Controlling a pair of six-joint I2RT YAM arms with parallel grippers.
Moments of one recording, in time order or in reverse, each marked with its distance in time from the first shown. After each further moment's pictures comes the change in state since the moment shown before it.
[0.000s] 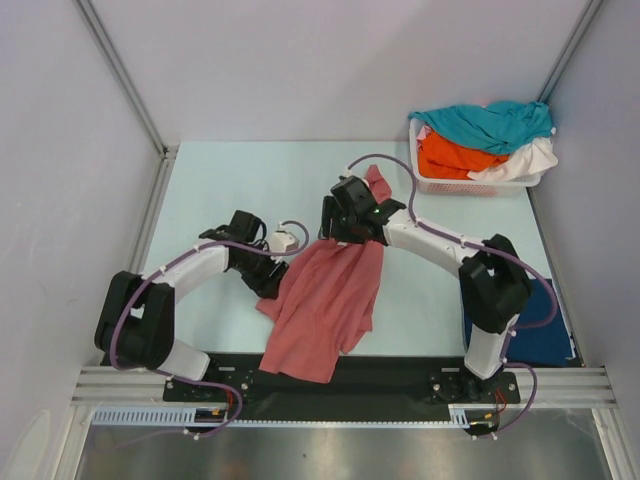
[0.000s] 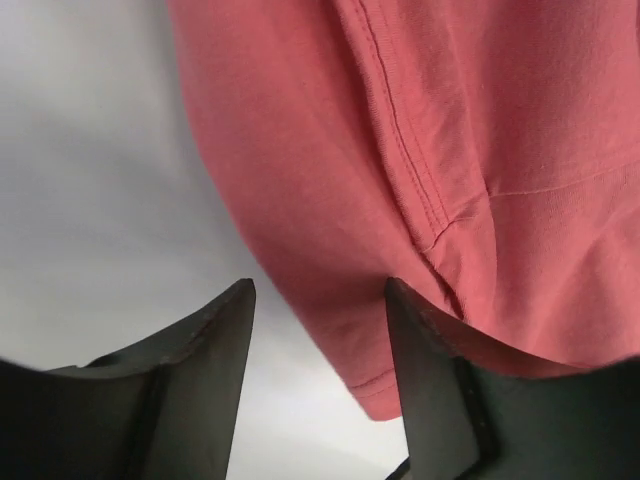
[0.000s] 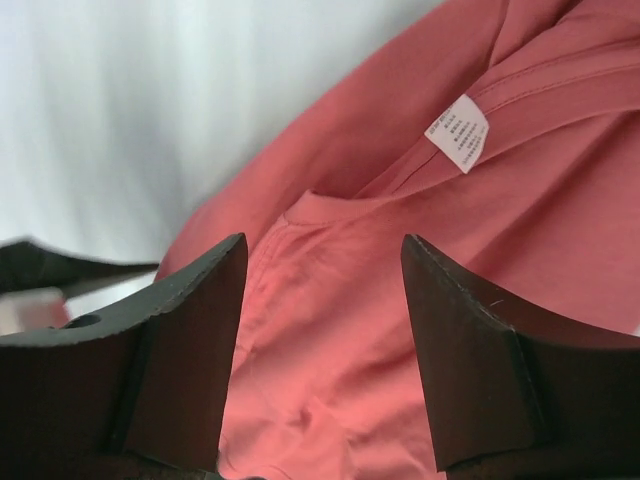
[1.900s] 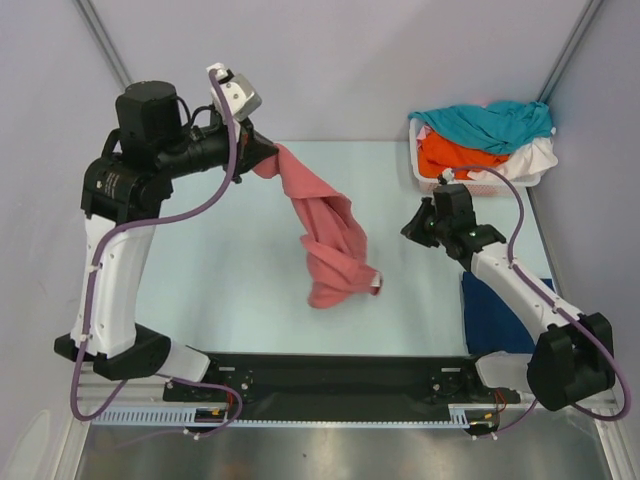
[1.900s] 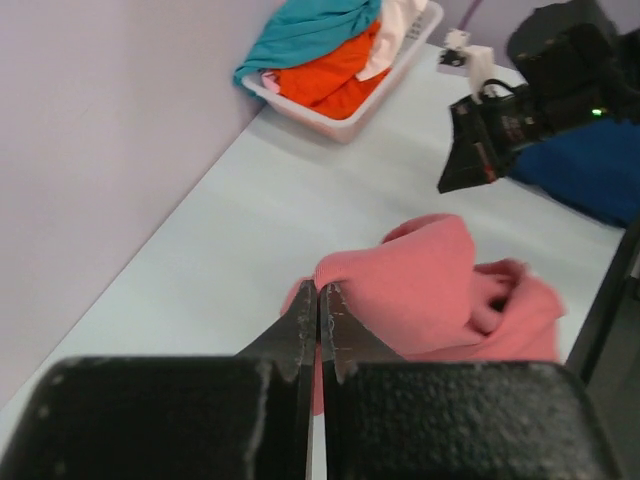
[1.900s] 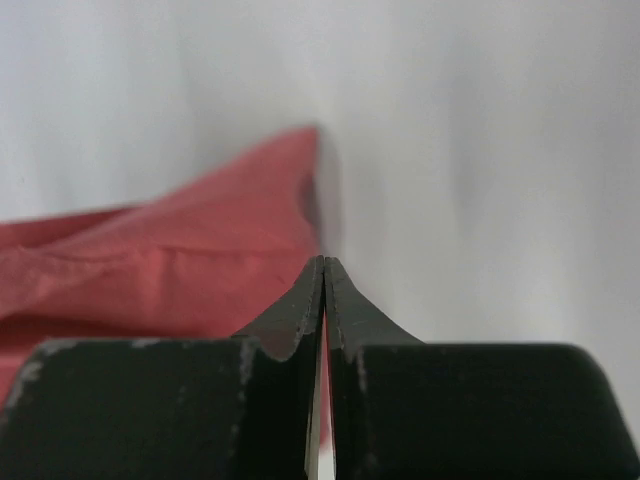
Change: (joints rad) left arm -0.058 -0.032 1.345 -0.410 0.173 -0.118; right arm -0.380 -0.521 -0.458 0.076 -0.122 -0.034
